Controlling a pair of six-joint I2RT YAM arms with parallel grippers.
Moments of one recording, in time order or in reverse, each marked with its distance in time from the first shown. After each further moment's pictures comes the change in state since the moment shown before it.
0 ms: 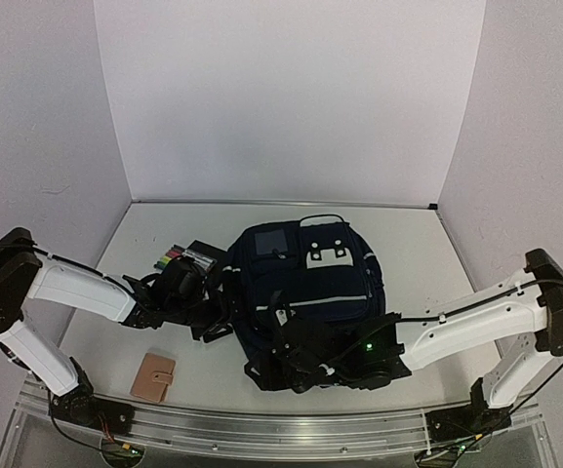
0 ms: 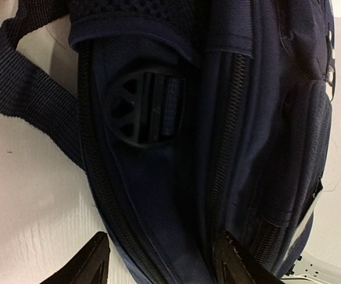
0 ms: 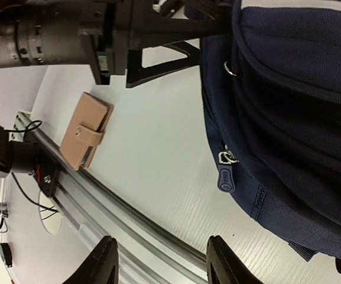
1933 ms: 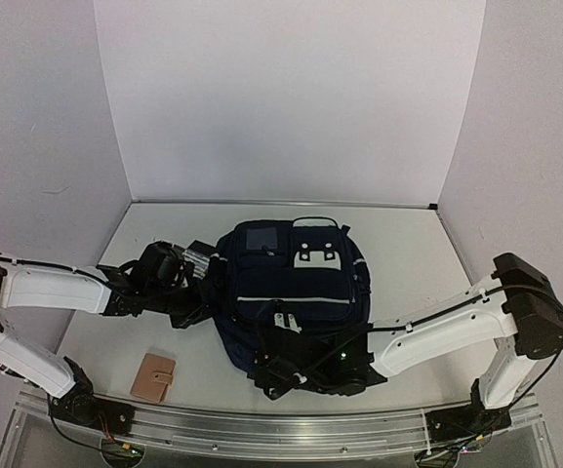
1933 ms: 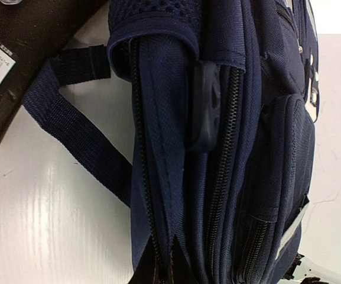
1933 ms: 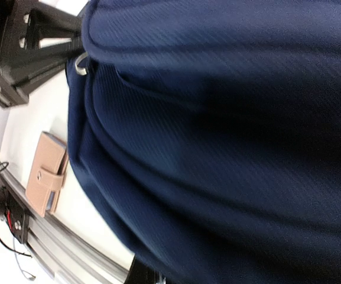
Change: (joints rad) left arm 0.106 -0.168 0.000 -0.186 -0.018 0.097; right arm -0.005 0.148 0.043 0.028 0.147 0.081
